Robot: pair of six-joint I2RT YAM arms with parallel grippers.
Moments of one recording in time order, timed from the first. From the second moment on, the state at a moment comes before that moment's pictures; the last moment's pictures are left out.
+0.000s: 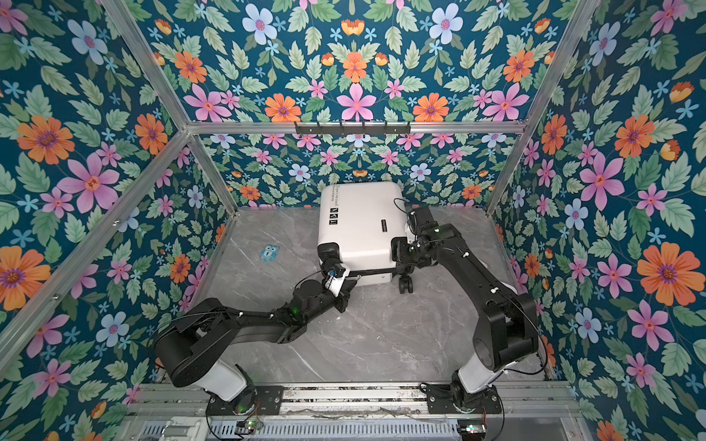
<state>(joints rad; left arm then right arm) -0.83 1.59 0.51 0.83 0.04 -0.07 0.35 1.61 1.44 -0.91 -0.18 0.38</state>
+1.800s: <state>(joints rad) -0.99 1.38 0.57 0.62 -0.08 -0.16 0.44 1.44 1.44 -0.91 -0.17 0.44</state>
